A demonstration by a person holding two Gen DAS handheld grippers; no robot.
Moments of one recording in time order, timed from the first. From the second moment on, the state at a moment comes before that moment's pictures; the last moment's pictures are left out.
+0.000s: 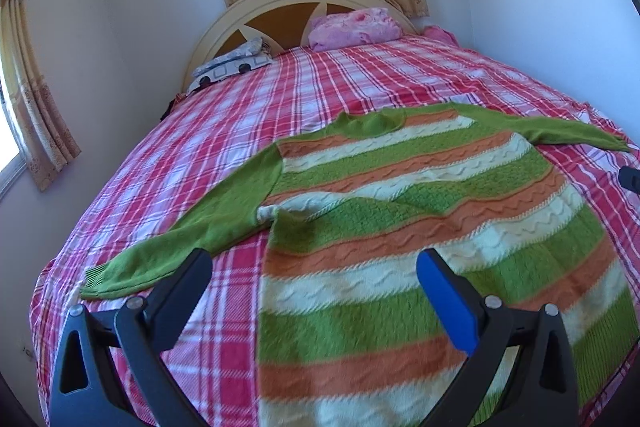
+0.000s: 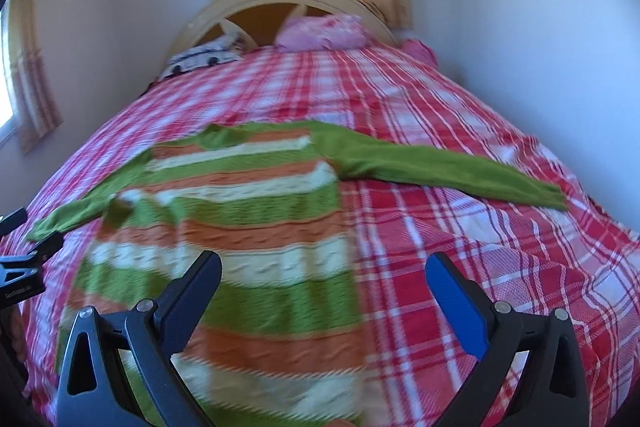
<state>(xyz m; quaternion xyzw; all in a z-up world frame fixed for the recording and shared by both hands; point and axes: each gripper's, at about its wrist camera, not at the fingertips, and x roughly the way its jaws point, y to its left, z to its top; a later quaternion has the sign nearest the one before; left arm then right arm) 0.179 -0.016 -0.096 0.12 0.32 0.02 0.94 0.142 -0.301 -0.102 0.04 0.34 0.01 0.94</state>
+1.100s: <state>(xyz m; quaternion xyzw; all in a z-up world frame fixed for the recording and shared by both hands) 0.284 -0.024 -0.149 0.10 0.34 0.03 0.93 0.228 -0.621 -0.179 0.36 0.35 -0.18 0.85</state>
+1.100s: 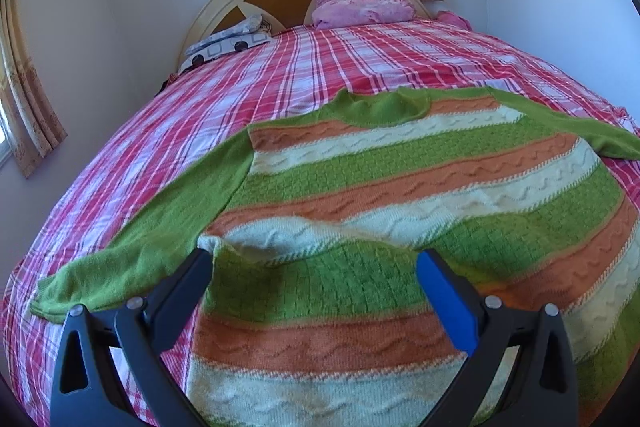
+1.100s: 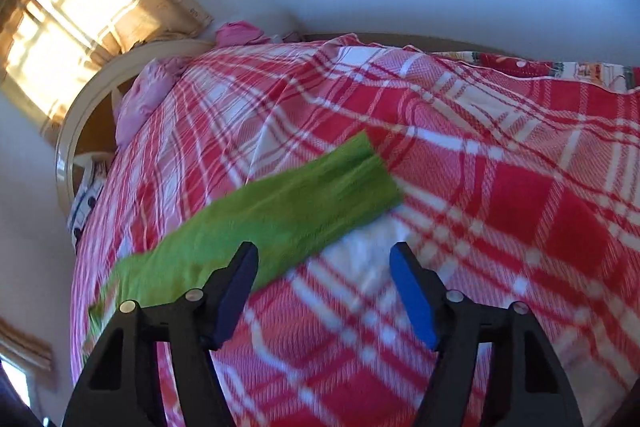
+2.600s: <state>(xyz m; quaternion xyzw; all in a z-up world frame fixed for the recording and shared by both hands) 0.283 -0.016 -0.125 0.01 0.33 -0.07 0.94 0.343 -0.338 -0.017 0.12 0.27 0.09 0.95</state>
